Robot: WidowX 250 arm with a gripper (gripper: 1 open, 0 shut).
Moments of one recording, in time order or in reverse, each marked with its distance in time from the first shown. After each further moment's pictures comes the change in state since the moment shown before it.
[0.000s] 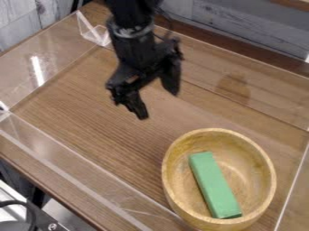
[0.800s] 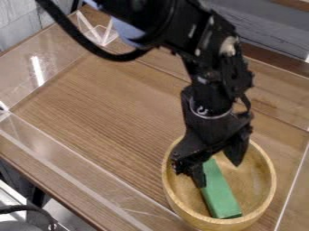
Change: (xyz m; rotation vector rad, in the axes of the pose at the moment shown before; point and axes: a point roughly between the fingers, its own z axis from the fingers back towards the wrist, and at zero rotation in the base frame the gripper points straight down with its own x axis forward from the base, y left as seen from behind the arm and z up) arm -0.082 -0.006 -0.055 0.042 0.020 -0.152
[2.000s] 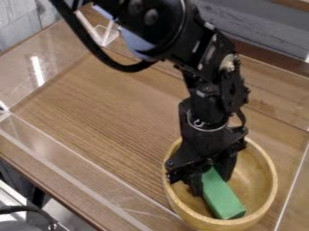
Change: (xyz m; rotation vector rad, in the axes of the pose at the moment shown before) arm -0.002 0.013 -0.014 0.083 0.024 -0.029
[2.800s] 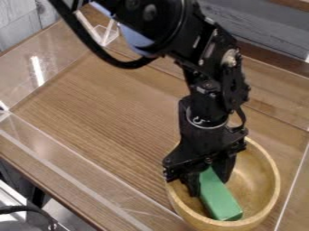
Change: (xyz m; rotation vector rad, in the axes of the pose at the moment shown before) arm -0.002 0.003 0.005 0.024 0.010 -0.030
